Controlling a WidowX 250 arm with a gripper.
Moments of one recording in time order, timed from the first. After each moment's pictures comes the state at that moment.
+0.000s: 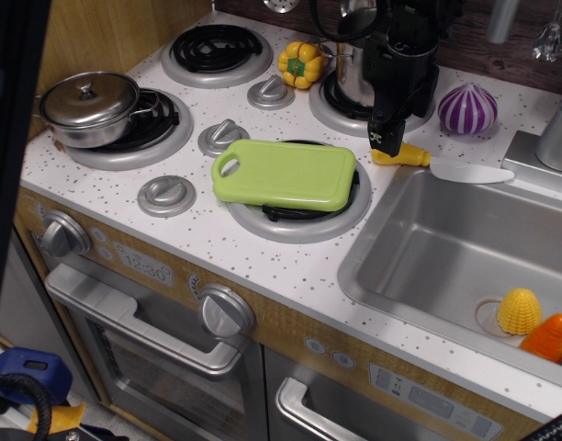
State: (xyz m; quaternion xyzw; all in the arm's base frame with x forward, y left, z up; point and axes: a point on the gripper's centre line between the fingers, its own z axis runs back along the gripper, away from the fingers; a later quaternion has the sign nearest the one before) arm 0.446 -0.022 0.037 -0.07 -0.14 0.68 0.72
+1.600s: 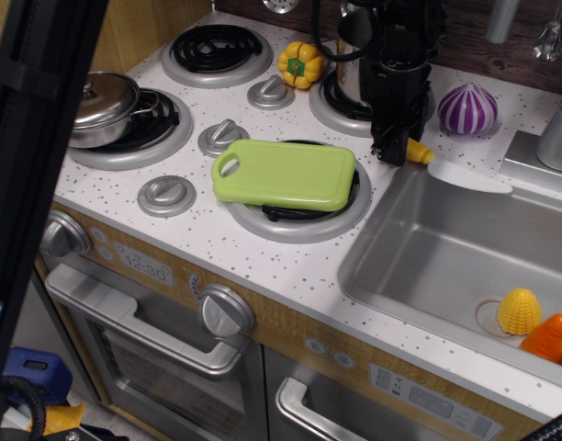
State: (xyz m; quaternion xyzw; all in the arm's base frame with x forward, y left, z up) arm 0.454 -0.018 0.012 -0.06 -0.07 0.69 0.72
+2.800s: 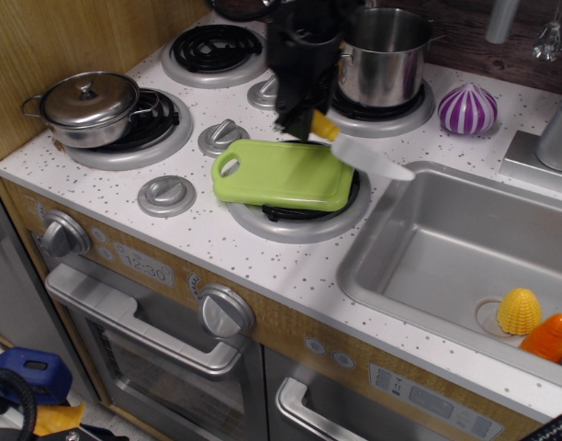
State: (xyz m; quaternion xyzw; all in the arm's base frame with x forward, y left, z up) arm 0.387 0.055 0.051 -0.03 -0.17 0.70 0.69
